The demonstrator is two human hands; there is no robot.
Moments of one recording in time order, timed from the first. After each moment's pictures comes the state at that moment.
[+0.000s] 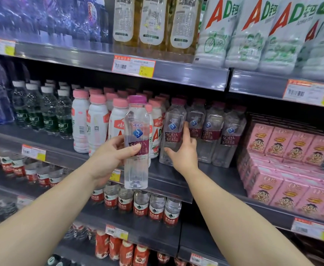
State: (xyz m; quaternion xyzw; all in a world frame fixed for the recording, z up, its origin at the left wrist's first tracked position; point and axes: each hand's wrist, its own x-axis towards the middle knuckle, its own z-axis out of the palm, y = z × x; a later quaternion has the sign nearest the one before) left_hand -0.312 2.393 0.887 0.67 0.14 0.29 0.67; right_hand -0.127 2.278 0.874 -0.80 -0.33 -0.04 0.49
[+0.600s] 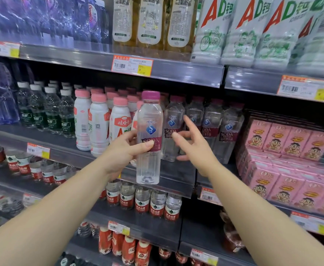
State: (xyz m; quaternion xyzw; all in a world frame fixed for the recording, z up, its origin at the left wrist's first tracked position) left_hand -0.300 2.367 0.900 0.69 0.13 0.28 0.65; right_hand -0.145 2.222 0.909 -0.69 -0.43 0.10 0.57
